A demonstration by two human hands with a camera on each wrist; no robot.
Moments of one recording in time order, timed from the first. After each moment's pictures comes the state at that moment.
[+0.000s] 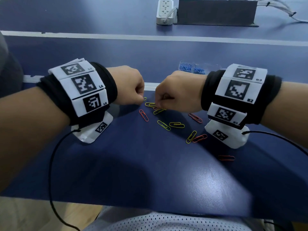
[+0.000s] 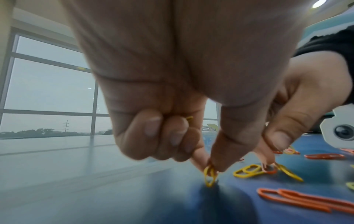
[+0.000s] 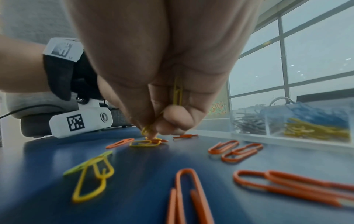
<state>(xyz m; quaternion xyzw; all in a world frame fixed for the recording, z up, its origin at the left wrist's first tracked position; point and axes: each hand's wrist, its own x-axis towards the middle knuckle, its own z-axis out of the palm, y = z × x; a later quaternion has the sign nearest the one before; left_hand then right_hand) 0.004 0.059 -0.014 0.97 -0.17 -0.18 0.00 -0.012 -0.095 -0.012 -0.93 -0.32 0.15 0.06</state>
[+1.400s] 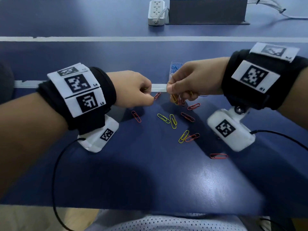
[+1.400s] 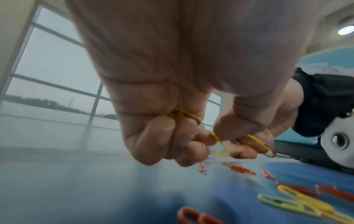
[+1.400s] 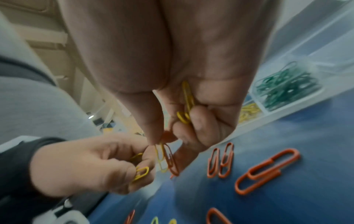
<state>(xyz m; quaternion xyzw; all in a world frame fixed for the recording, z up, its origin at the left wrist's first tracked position) -0.004 0.036 -0.008 0.95 -0.18 -0.22 0.09 0.004 -0.139 -0.004 -0.89 -0.13 0.31 0.32</state>
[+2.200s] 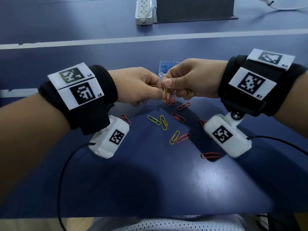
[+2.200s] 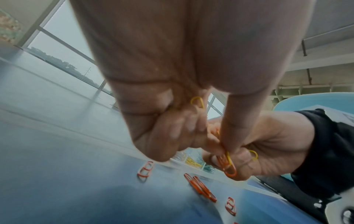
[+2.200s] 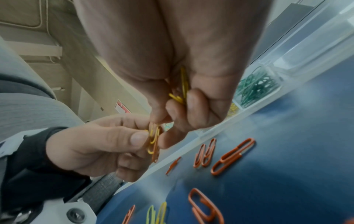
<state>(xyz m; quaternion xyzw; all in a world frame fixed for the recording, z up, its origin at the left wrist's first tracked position) 0.010 0.006 -0.011 0.88 -0.18 -0.32 0.30 -0.002 -0.159 -0.015 -0.82 -0.08 0.29 0.48</state>
